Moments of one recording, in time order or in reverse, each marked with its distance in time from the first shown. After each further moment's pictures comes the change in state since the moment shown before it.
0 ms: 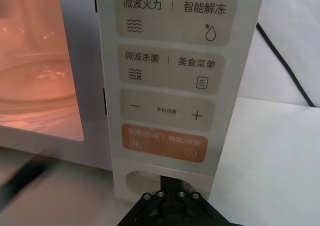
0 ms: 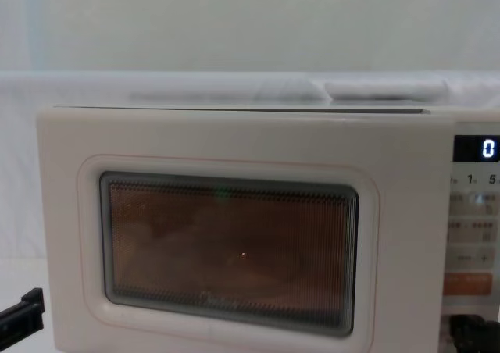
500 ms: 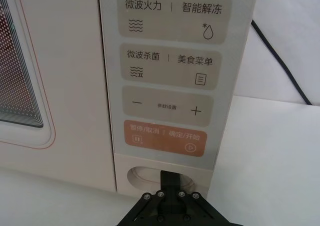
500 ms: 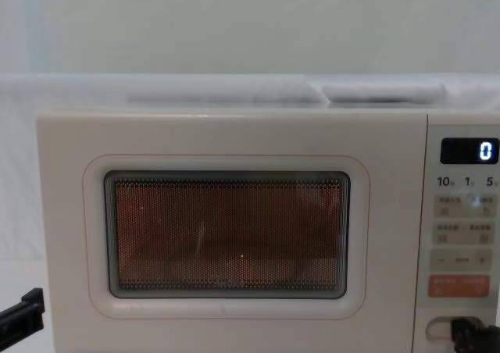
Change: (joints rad) left arm 0.000 0.000 0.000 0.000 0.000 0.000 0.000; right arm -0.019 -0.006 0.000 -0.012 0.000 -0.003 -0.004
